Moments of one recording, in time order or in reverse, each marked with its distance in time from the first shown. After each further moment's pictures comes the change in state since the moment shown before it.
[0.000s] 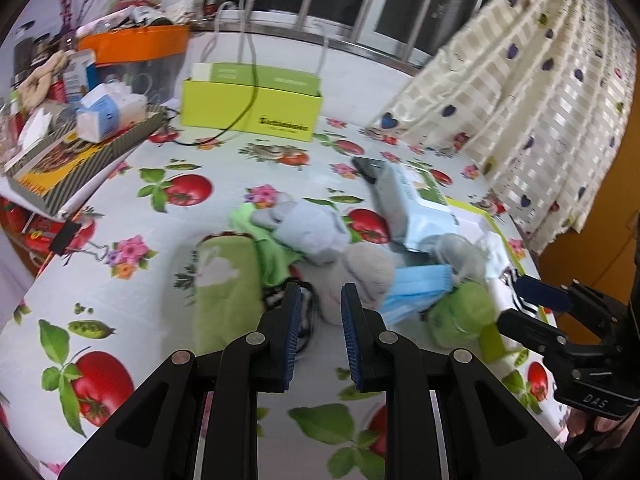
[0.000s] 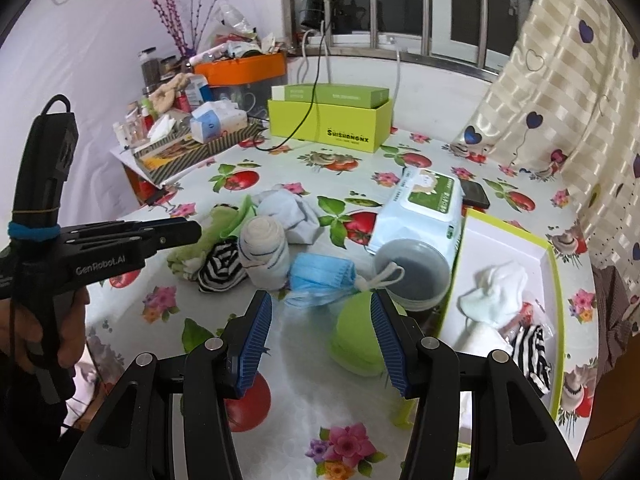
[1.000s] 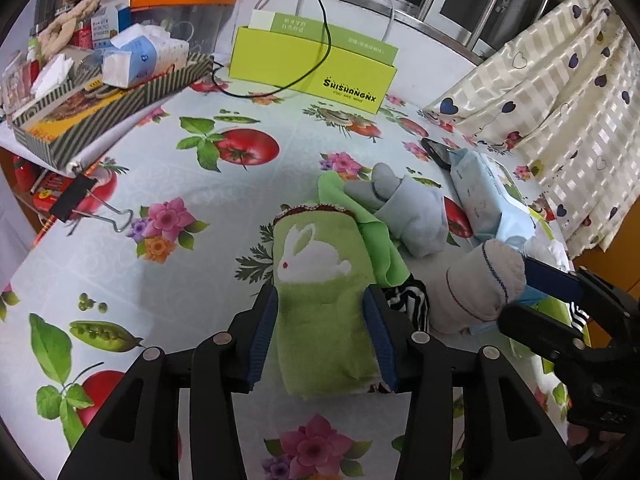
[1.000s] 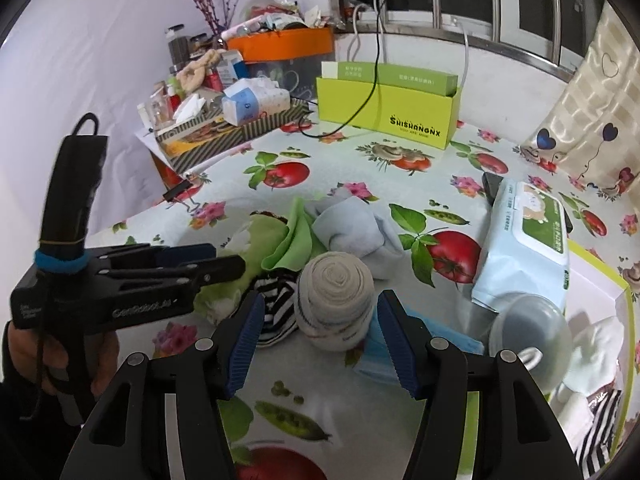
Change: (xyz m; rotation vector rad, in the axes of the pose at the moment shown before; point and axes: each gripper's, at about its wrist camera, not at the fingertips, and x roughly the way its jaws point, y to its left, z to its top) left arm 0.052 0.070 -0.006 -0.101 0.096 0.046; right arm 0.094 0.042 0.035 -0.047 0.060 0.122
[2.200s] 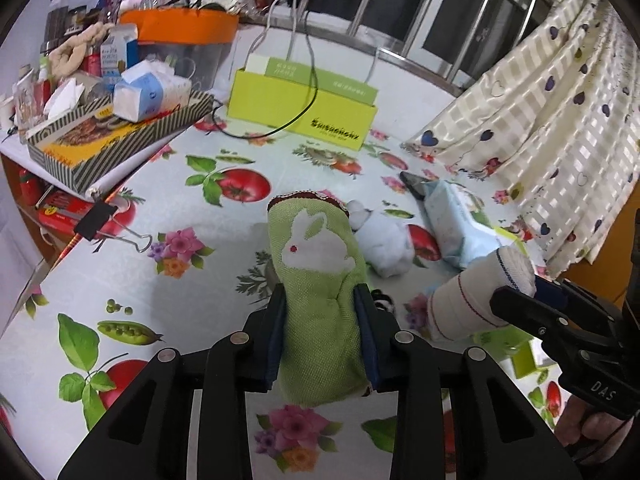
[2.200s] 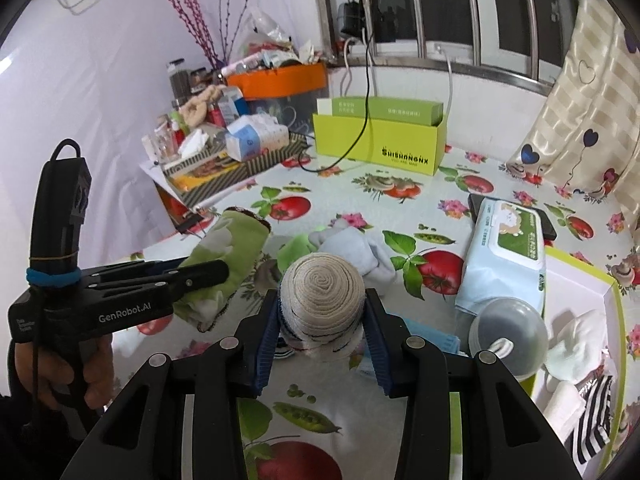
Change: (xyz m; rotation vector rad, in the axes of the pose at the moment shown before) left arm -0.051 -0.012 -0.001 0.013 -0.126 -0.028; right arm -0.047 0.004 -0.003 0.035 -0.125 0.008
